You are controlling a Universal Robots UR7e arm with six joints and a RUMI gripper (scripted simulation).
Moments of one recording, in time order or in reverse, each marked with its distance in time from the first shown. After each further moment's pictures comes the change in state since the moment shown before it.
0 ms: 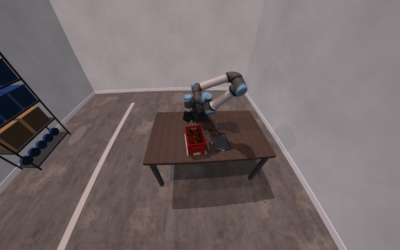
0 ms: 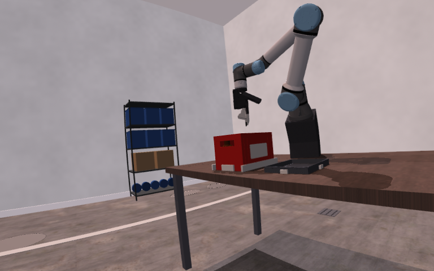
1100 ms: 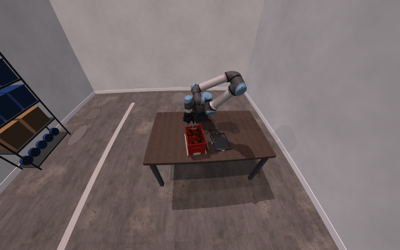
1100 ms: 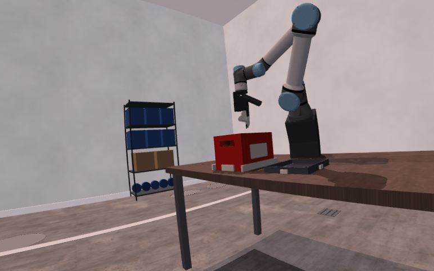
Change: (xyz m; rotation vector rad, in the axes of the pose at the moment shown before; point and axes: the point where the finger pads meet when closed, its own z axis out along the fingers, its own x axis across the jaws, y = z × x) arm 0.000 -0.001 0.015 0.002 0.002 -0.001
